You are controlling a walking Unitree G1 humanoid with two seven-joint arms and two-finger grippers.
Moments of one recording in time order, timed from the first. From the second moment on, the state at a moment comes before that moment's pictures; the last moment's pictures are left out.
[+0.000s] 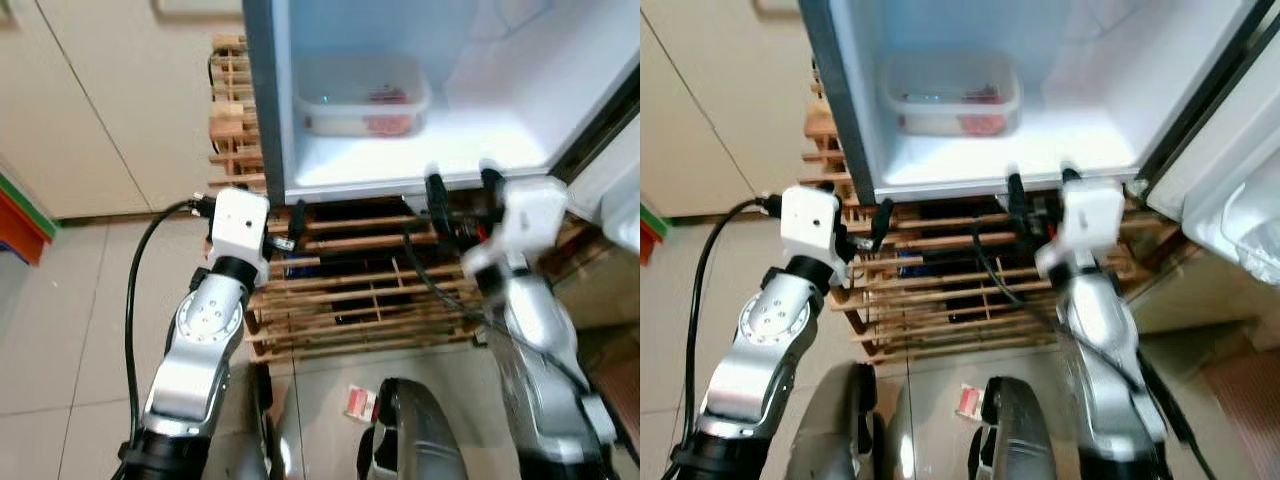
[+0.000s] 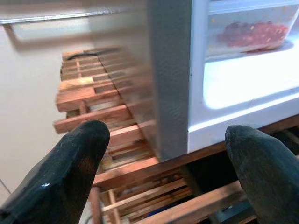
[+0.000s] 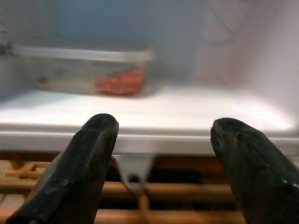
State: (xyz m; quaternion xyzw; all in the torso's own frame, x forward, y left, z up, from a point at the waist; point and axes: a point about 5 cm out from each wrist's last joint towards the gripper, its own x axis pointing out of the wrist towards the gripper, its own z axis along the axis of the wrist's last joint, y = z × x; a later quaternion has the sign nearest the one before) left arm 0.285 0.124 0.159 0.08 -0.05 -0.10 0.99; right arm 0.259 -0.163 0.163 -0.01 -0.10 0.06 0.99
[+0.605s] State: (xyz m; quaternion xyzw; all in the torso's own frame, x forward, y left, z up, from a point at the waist) left arm 0.264 0.167 0.122 0.05 -0.05 0.02 1.00; right arm 0.237 -0.198 0.092 0.00 0.03 -0.02 1.00
